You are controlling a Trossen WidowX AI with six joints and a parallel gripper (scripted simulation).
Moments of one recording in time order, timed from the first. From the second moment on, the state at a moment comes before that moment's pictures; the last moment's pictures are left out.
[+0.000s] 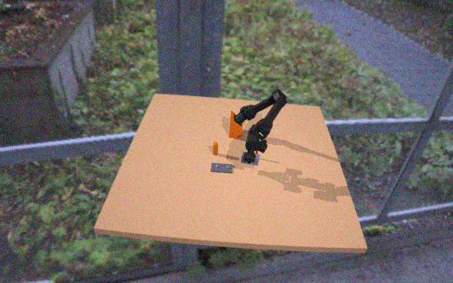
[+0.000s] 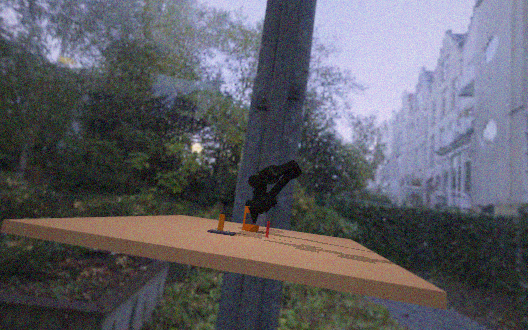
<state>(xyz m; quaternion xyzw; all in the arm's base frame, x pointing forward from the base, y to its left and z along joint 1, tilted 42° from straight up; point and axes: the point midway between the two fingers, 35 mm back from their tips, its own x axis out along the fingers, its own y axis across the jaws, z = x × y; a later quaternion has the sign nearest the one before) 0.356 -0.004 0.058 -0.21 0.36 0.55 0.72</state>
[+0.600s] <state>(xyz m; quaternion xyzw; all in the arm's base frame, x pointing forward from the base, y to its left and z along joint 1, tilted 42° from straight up) 0.347 -0.037 0.103 -0.21 0.36 0.55 0.72</state>
